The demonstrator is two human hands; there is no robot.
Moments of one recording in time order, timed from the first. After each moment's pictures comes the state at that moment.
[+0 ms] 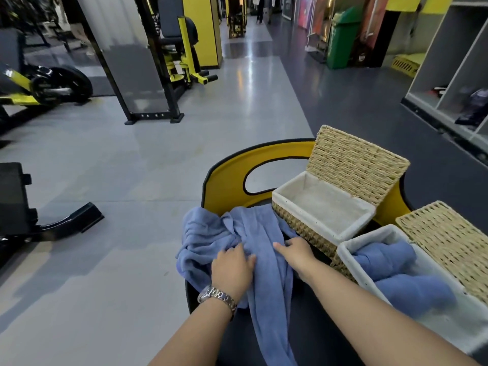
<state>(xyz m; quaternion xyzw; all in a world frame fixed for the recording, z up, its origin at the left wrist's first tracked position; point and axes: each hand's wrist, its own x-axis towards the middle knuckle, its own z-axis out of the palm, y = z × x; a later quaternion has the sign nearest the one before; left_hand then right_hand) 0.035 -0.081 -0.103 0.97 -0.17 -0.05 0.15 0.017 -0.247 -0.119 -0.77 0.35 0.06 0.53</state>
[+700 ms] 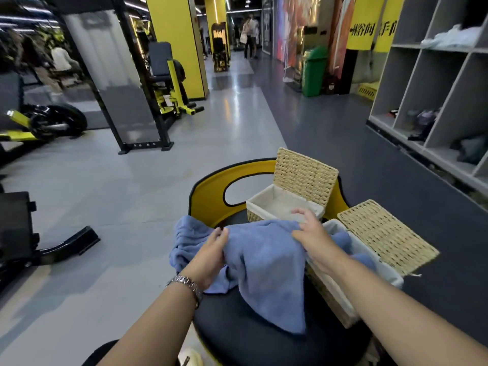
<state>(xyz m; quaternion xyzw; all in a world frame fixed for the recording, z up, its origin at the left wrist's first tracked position) -0.027 -0.067 -0.006 0.64 -0.08 -0.32 0.69 -0.129 -0.282 0.028 -0.72 0.20 -0.10 0.65</state>
